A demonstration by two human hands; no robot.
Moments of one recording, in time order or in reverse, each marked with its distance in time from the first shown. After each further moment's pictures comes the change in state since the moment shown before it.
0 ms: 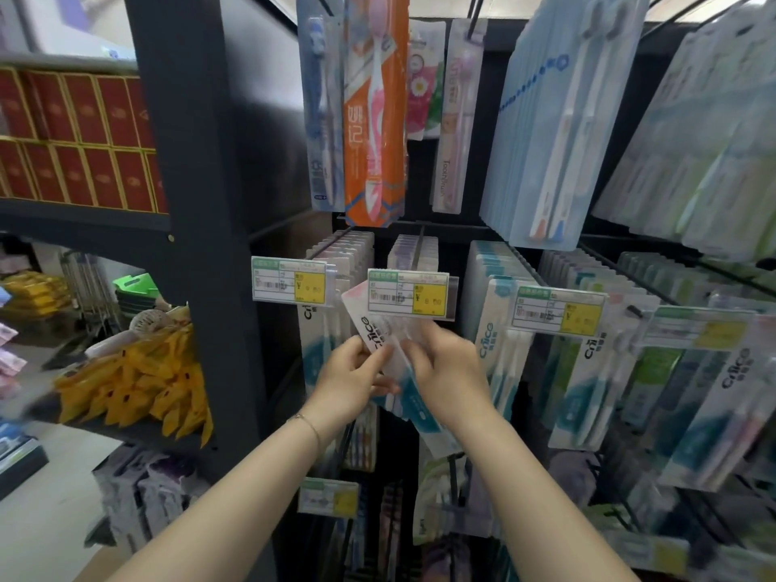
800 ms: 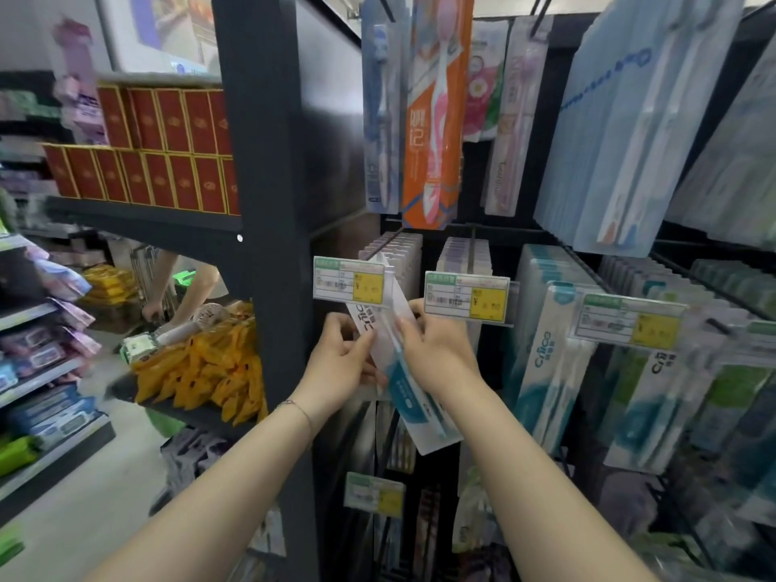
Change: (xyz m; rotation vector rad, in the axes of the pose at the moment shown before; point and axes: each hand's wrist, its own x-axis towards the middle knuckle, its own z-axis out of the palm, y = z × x) left_hand -0.012 0.023 -0.062 0.122 0.191 0.045; right_hand 0.027 -0.059 0.040 0.181 -0.140 0.170
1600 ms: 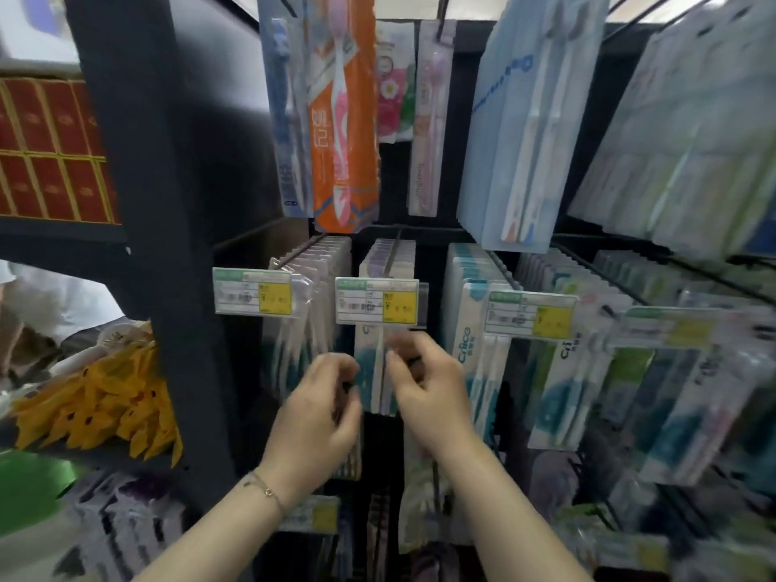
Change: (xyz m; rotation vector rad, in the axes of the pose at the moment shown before) left_hand -0.037 -0.026 0.048 0.521 -0.011 0.637; right_hand -0.034 0.067 -0.044 0.129 0.204 -0.259
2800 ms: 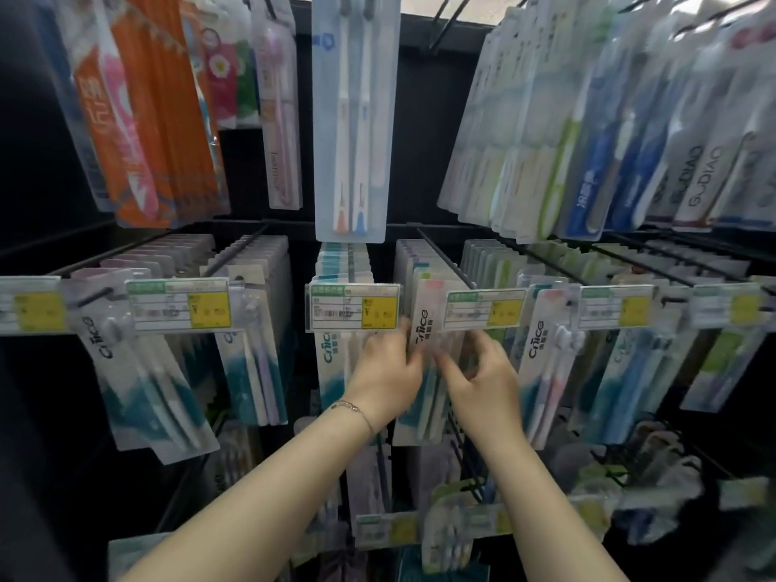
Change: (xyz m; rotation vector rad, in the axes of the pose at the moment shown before) left_hand 0.080 0.145 0.160 -0.196 -0.324 -0.067; right_hand -0.018 0.079 -0.177 -0.307 0.359 0.205
